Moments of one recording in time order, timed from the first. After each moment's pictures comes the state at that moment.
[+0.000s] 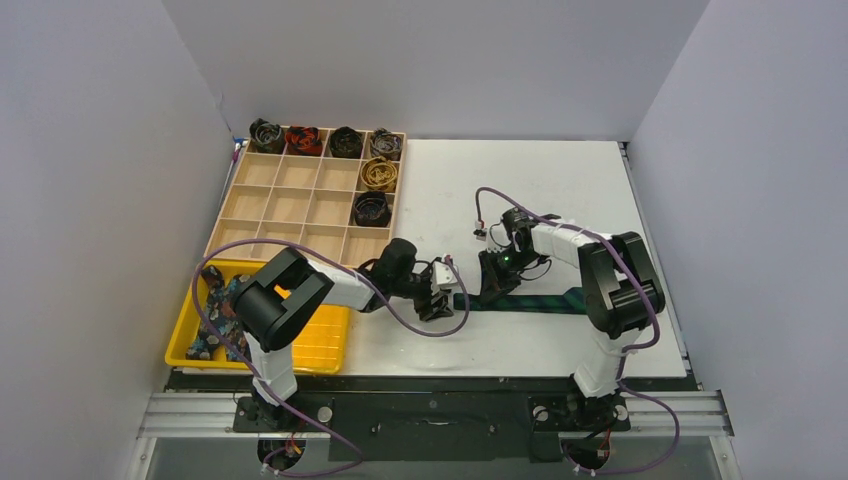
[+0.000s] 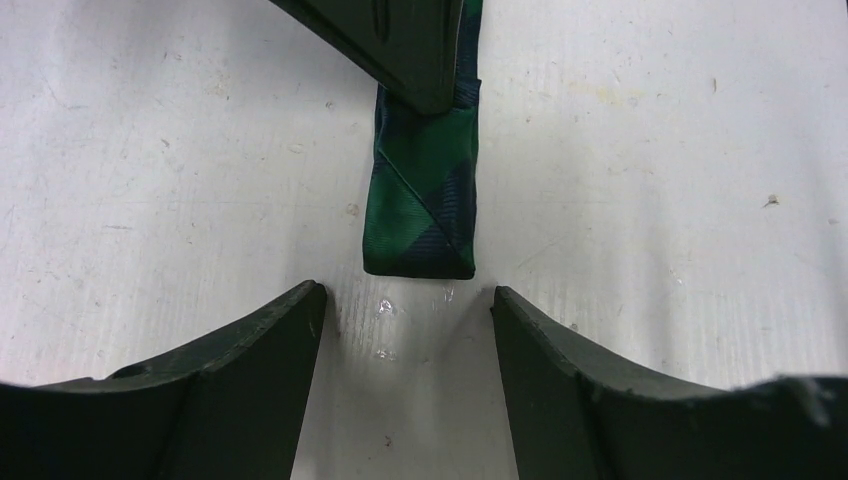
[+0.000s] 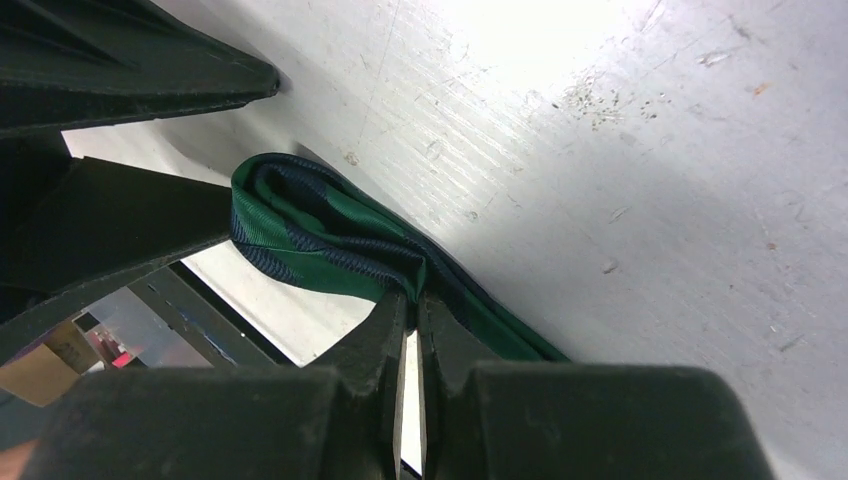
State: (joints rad) left arm -0.75 1.87 0.80 0.43 0.66 0.41; right arm 0.32 1.83 1.07 -0.69 -0.58 -0.02
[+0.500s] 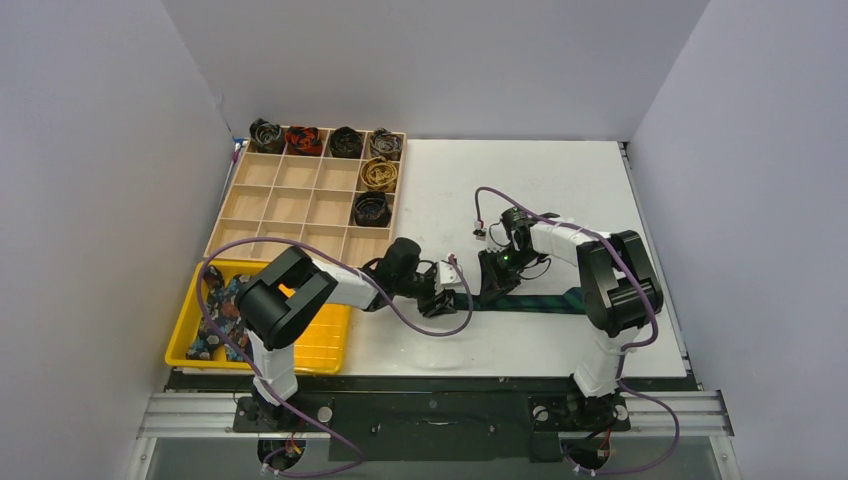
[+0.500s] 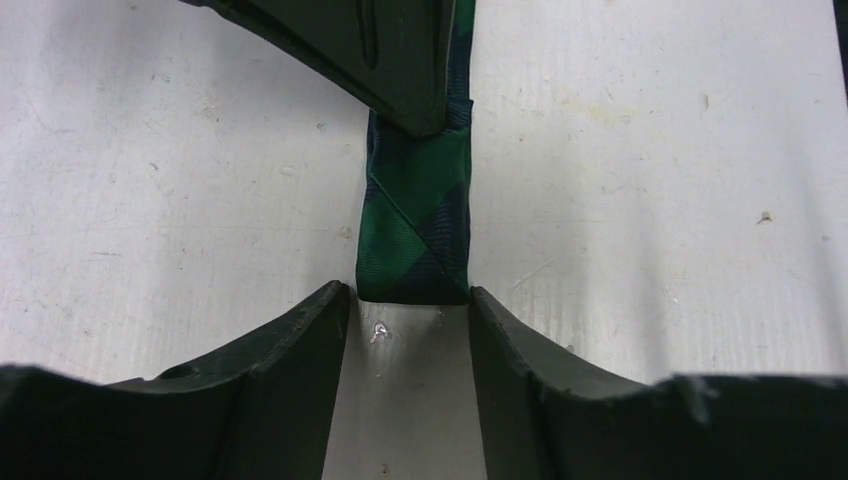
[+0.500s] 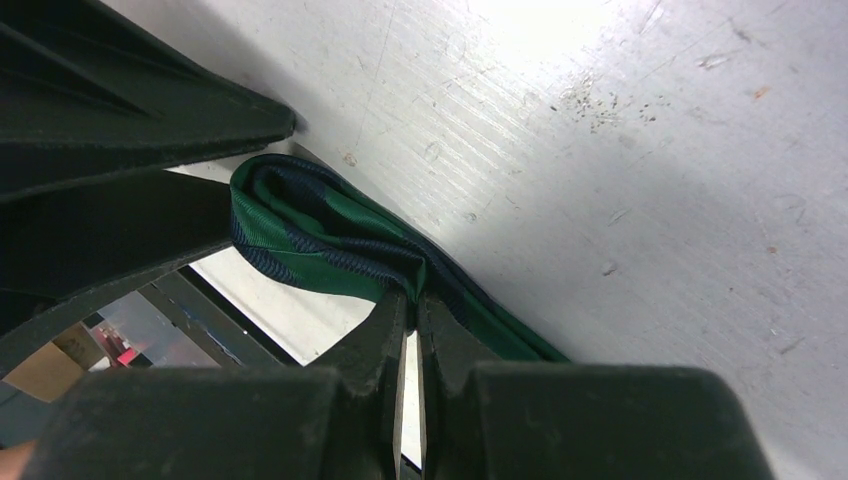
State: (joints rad) left arm -0.76 1.88 0.82 0.44 0.66 0.39; right arm 0.33 1.85 1.09 -0.71 -0.58 -0.01
